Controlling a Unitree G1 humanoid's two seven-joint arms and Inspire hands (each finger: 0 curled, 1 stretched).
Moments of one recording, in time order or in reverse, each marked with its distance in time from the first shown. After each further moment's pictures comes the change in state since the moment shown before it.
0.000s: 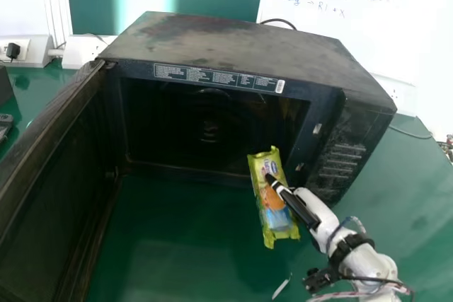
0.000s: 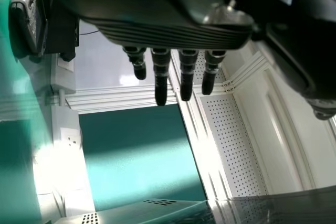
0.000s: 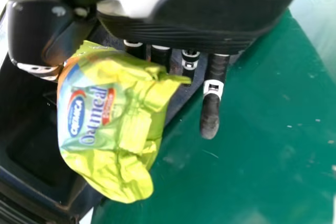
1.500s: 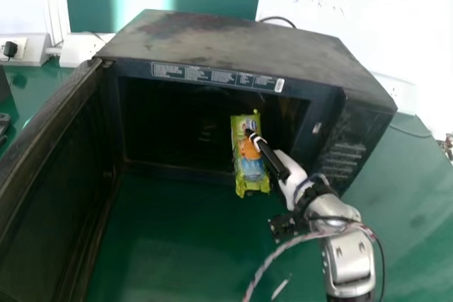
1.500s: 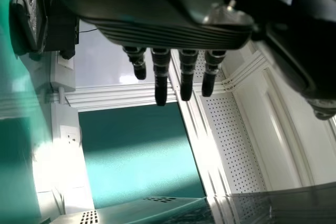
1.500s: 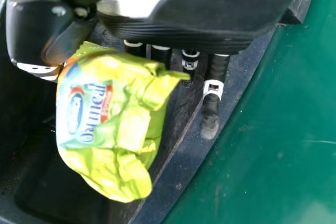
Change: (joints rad) left arm 0.004 -0.011 -0.003 -0.011 0.002 -0.011 -0.001; right arm -0.391 0.172 0.105 0.356 0.108 0.101 -0.183
